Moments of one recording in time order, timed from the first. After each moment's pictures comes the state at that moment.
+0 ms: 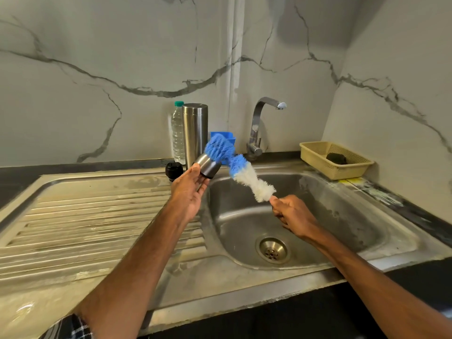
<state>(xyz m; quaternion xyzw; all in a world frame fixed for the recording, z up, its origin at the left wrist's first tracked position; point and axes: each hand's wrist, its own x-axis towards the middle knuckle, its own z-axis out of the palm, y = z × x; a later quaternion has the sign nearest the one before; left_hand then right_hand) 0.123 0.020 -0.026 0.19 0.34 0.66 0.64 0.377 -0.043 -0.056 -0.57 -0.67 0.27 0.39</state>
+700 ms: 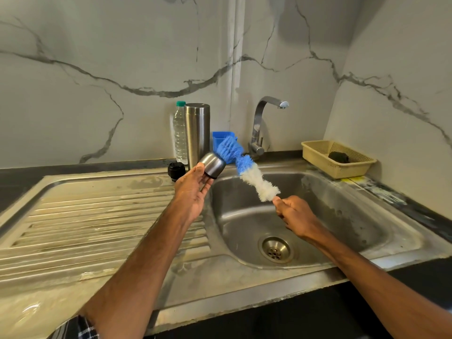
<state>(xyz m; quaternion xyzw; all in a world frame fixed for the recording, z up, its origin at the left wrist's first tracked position) 0.123 0.023 -0.027 0.21 0.35 0.66 0.63 0.375 -0.039 -0.064 -0.58 -0.68 0.22 0.39</state>
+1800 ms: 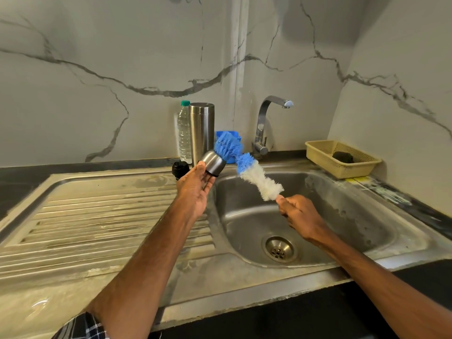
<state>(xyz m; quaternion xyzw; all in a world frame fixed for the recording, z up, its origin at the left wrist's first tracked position) 0.121 0.019 -0.021 0.18 0.36 0.67 0.63 0.376 -0.038 -0.070 -0.56 -0.70 0.20 0.41</state>
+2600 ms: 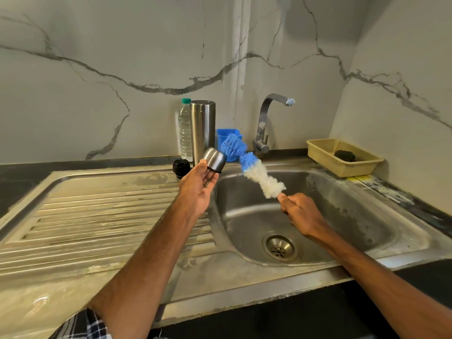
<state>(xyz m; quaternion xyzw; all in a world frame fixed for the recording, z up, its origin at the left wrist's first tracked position) 0.122 0.020 -0.022 0.16 0.34 0.66 0.65 0.373 -0.039 -0.066 -0.58 -0.69 0.18 0.40</state>
